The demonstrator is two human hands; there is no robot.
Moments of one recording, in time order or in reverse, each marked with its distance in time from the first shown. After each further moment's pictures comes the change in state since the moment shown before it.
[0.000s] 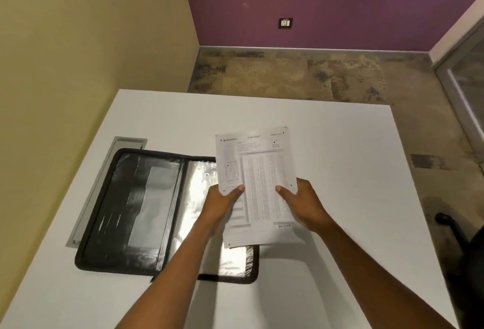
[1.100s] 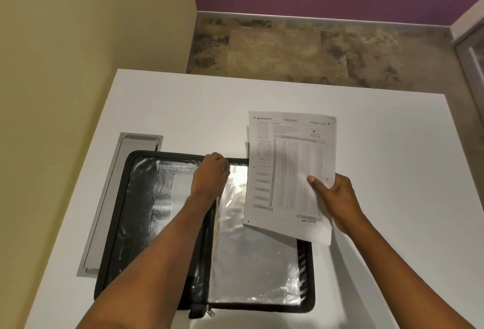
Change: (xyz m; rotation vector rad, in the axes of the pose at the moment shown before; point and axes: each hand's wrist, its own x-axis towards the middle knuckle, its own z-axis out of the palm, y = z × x) left_hand 0.163 0.010 -0.169 1.139 0.111 0.336; right_hand 0.085 -0.009 0.084 0.026 0.269 0.076
